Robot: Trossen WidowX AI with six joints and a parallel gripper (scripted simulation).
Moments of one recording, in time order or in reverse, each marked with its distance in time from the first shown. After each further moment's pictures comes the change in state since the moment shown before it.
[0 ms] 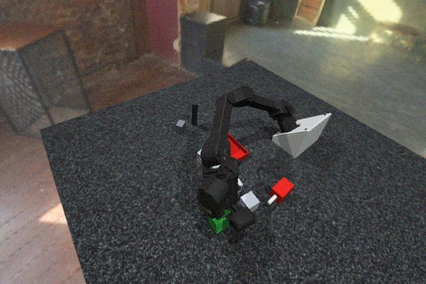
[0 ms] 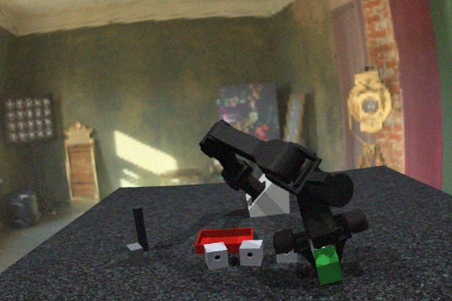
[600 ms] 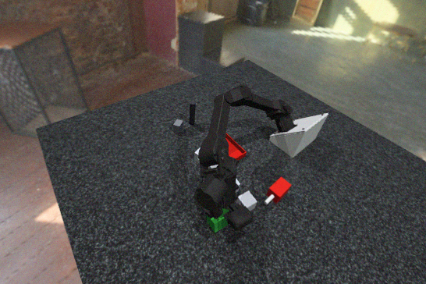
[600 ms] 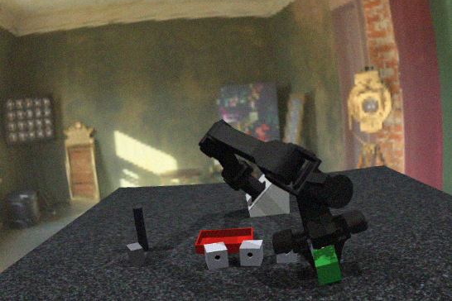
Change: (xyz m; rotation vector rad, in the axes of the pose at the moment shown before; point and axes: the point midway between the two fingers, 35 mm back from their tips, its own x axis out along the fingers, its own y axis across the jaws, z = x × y) arm 0.001 -0.002 -0.004 -0.005 0.009 -0.005
